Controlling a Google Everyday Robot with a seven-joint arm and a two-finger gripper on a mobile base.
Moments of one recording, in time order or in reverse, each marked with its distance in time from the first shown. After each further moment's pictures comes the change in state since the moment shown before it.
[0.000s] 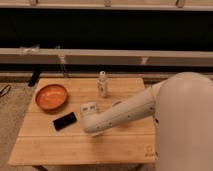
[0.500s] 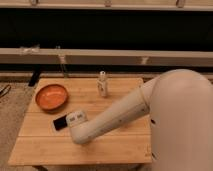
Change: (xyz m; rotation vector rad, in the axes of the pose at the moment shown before) arm -0.046 -0.064 -0.029 0.109 -0.005 -0.139
